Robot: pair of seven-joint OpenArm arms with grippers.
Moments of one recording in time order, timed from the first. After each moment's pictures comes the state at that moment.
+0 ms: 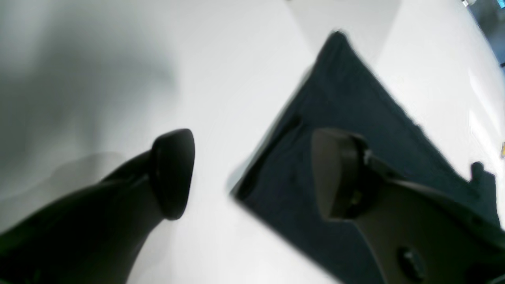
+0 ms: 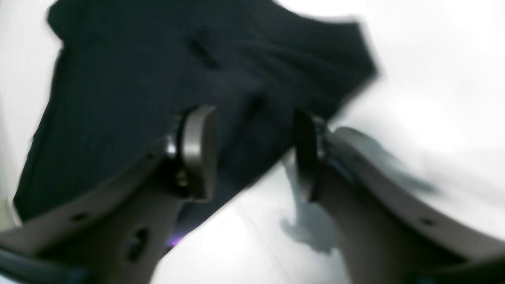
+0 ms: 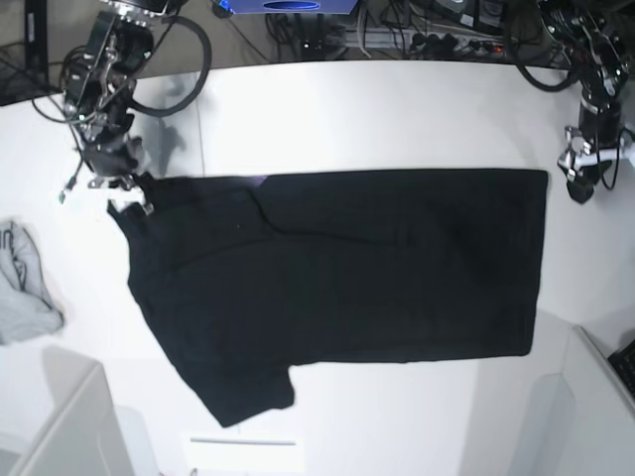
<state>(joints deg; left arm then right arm) 23.0 -11.4 -44.1 98.1 -50.2 -2.7 35.6 -13.8 -1.6 23.3 106.6 31.8 -17.6 -47.1</state>
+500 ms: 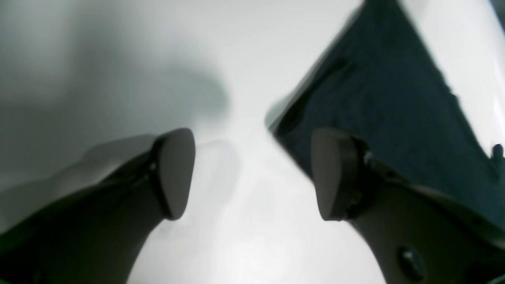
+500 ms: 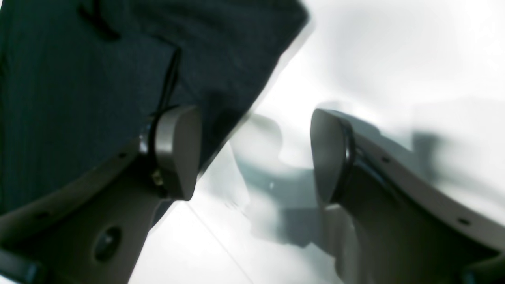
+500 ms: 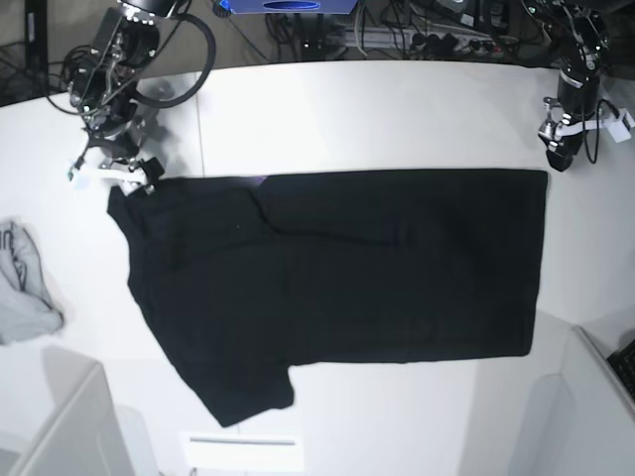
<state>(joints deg) 24.1 -6.2 -45.0 92.7 -49.4 -6.0 35.3 -12.8 -4.2 28.9 96.8 31.7 -11.4 -46.5</state>
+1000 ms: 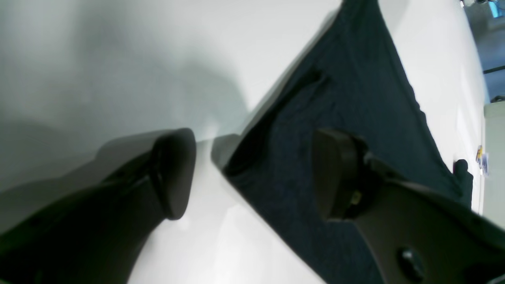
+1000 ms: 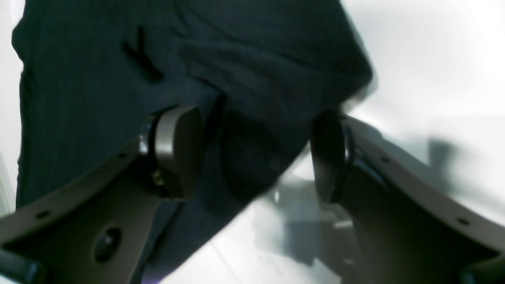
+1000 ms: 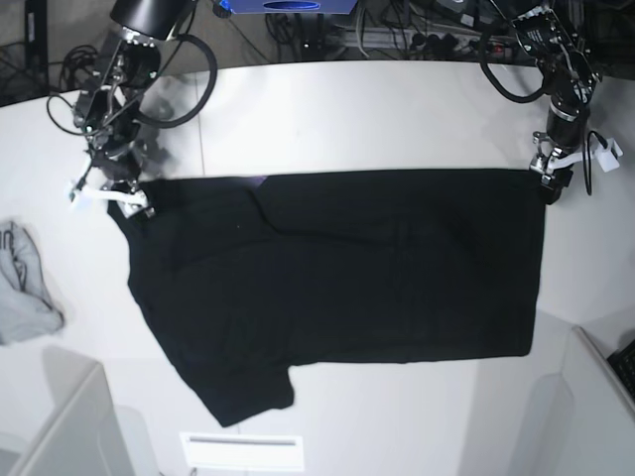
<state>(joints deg) 14.0 -6.8 -43.6 82.2 -50.3 -6.9 33.7 -7.7 -3.7 28.9 88.9 32.3 -9.3 -40.6</state>
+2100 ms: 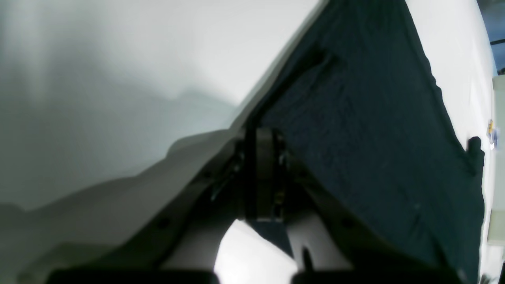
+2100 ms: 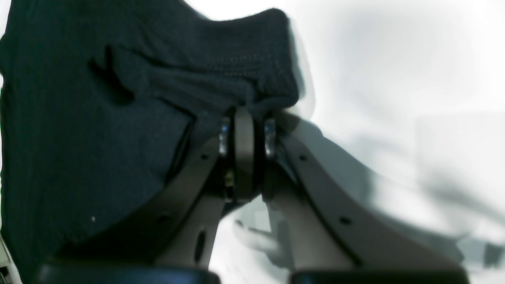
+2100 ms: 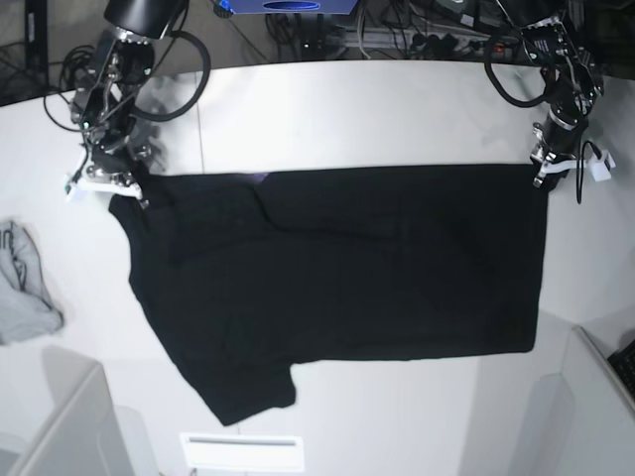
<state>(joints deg) 14.2 -11.6 -38.5 78.2 -50.4 -7.0 34.8 -9.2 -2.1 29.0 87.2 32.6 -9.0 -39.1</state>
